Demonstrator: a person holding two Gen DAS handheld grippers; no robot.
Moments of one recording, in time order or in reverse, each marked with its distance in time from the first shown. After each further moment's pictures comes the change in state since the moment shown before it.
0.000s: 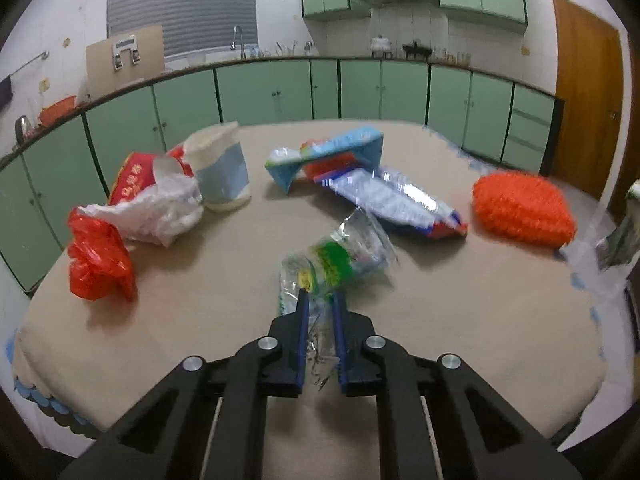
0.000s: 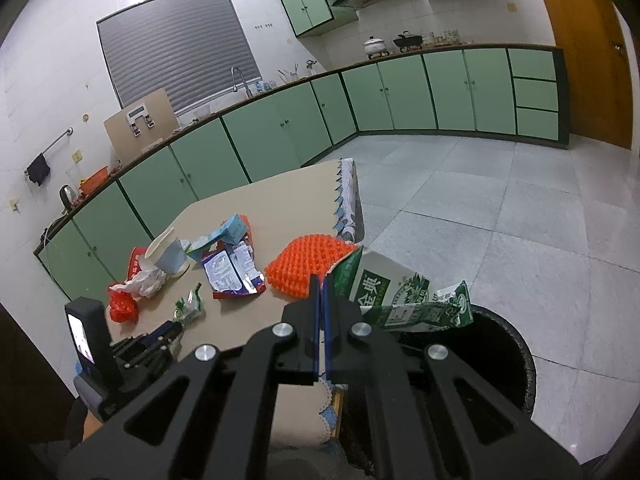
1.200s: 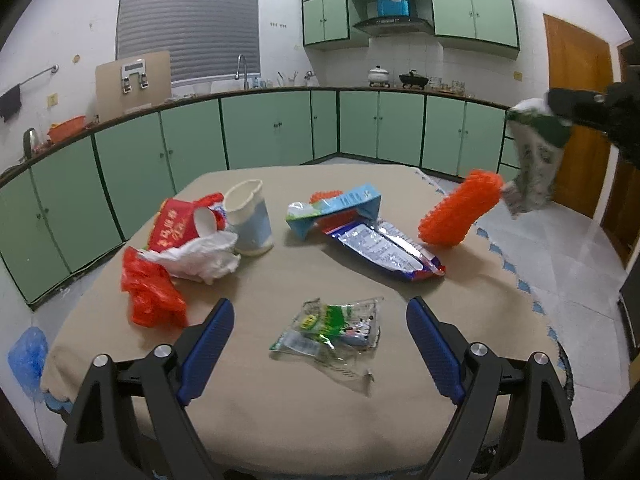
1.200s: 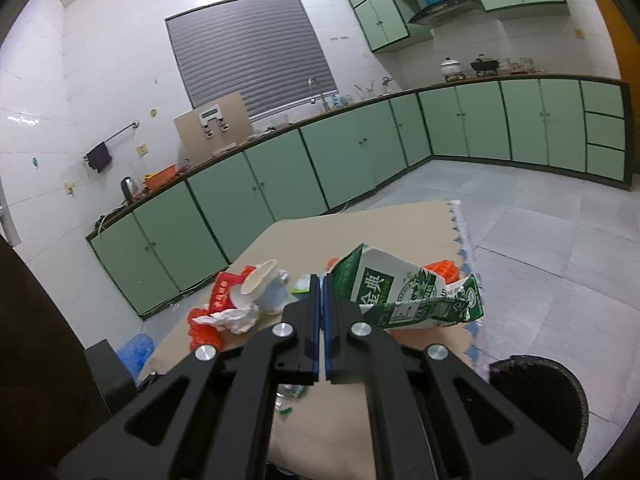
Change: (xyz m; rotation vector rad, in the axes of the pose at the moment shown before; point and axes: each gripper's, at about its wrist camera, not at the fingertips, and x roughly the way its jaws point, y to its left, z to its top) left arm -0.052 0.007 0.019 -0.005 -0.083 0.002; right arm 0.011 0.097 0.049 -0.107 -0.054 0.212
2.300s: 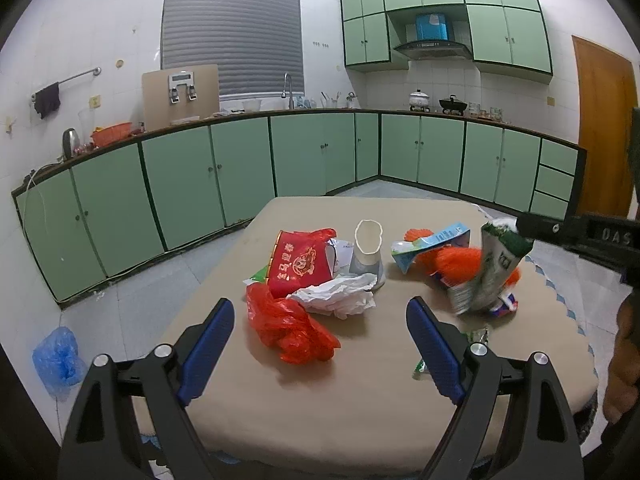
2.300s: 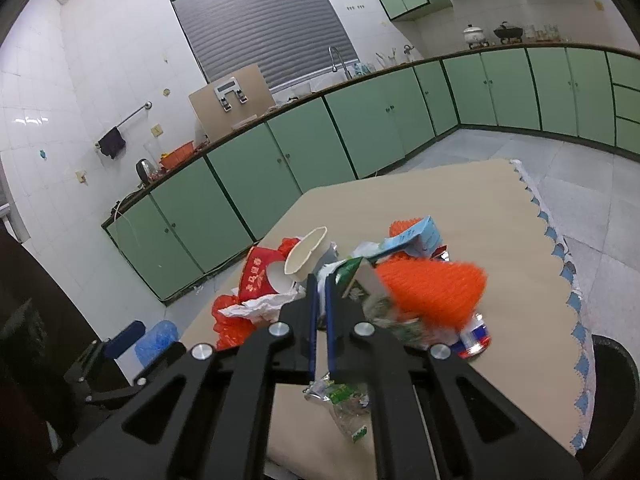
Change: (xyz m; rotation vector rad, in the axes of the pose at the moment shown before) left arm -0.043 0.114 0.024 -0.051 -0.073 0.109; right arm 0.088 0.064 -0.023 0.017 0.095 0.117
